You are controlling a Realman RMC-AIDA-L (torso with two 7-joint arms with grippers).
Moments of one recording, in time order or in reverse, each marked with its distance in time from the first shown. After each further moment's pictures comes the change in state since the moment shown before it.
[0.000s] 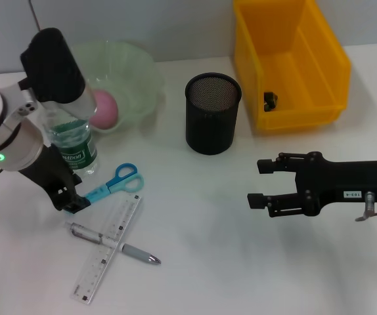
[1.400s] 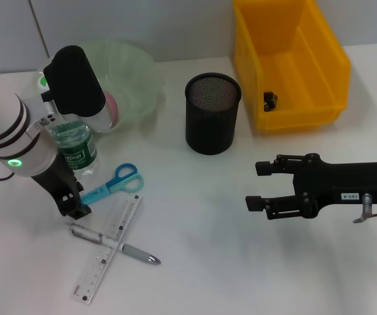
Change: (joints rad) left arm -0.080 -0.001 0.043 -0.190 0.029 -0.100 -0.005; right arm 0.002 0.005 0.000 0.000 -0.011 0.002 -0.007
